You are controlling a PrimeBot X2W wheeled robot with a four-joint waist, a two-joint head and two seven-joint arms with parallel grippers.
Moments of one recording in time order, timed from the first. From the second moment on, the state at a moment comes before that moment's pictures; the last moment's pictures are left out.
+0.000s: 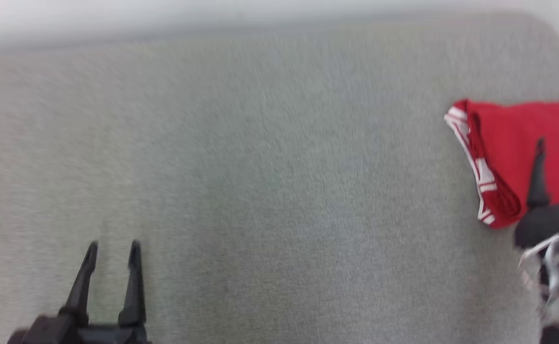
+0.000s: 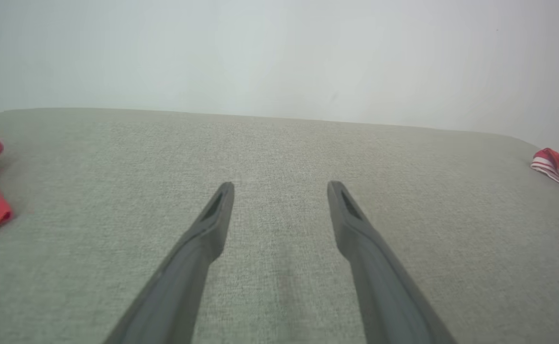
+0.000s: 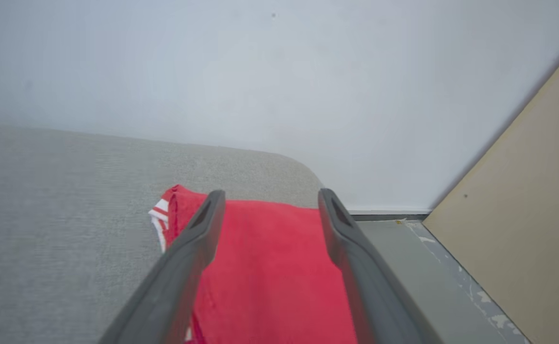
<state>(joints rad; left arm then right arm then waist) -0.03 0.14 -0.04 0.02 -0.25 -0.10 -0.26 -0.44 -0.17 -0.38 0.33 -0.25 0.13 -0.11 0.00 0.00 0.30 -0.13</state>
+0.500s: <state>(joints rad) 0.11 0.07 0.08 0.08 -0.24 -0.12 -0.26 -0.05 -0.06 -0.21 0.14 -0.03 0.13 -0.15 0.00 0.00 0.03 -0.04</state>
